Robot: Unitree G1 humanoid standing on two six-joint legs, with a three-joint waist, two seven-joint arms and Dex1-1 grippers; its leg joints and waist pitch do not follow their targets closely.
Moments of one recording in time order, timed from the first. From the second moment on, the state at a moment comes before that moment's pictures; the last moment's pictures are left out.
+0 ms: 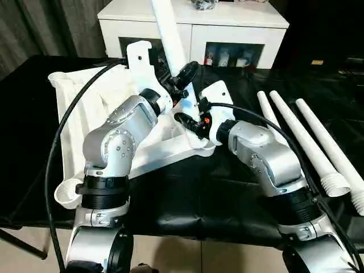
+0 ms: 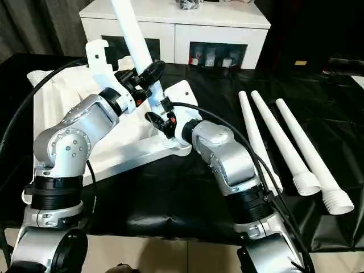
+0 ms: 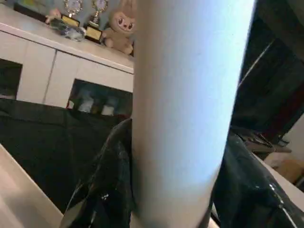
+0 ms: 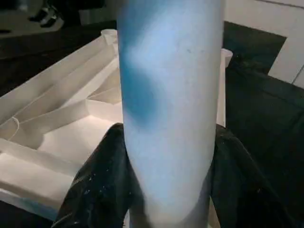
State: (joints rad) left arm -0.74 0.02 0.14 0.01 -0.54 0.68 -0.14; right arm -0.66 -0.14 0.21 0.09 0.18 0.62 0.40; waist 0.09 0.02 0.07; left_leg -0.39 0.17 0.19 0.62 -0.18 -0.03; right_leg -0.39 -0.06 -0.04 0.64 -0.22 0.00
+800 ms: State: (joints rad) left arm -0.74 0.30 -0.04 -0.07 -0.67 0.82 -0.69; right arm -0.66 -0.47 0.17 -0.03 0.46 0.89 0.91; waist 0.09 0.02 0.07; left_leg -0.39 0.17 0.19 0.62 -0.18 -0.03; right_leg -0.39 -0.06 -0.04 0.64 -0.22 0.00
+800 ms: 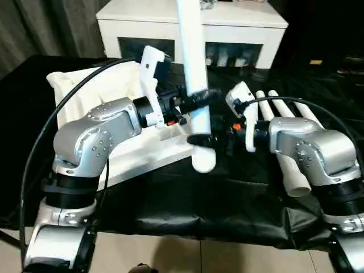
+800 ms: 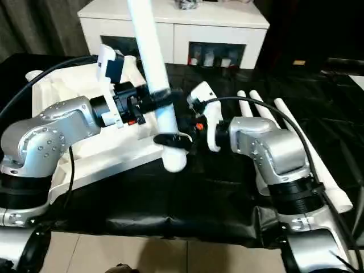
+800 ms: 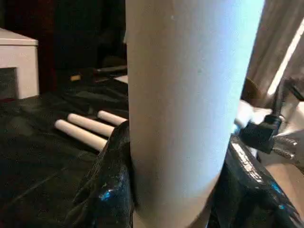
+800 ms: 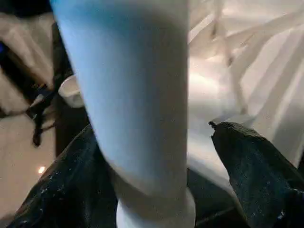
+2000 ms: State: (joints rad) left arm -0.78 0.05 0.09 0.08 -0.50 0.65 -0.21; right arm -0.64 -0.16 0.16 0.03 0.24 0.69 0.39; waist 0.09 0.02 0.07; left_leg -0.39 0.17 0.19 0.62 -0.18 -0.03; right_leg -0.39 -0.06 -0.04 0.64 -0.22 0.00
